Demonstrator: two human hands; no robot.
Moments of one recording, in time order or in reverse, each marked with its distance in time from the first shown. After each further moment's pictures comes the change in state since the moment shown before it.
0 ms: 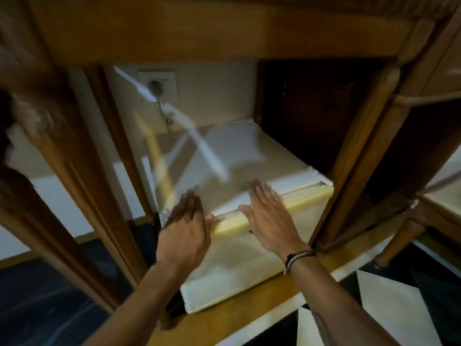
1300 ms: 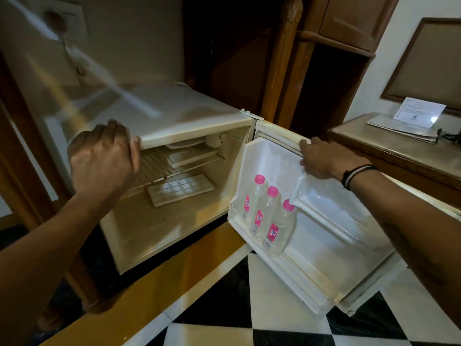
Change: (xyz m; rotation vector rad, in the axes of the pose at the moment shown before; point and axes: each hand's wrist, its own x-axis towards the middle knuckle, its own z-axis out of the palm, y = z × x) left_hand 0.016 -0.018 0.082 0.195 0.628 0.110; right_hand -0.131 0.144 -0.071 -0.605 -0.227 0.579
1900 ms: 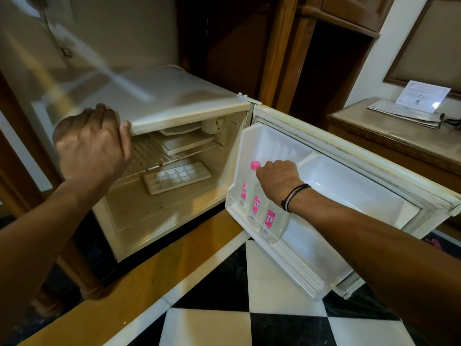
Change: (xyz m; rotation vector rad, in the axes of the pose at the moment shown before) left_hand 0.000 -0.003 0.012 -0.003 0.081 -0.013; right_hand -0.024 -0.093 0.058 -0.305 0.062 -0.211
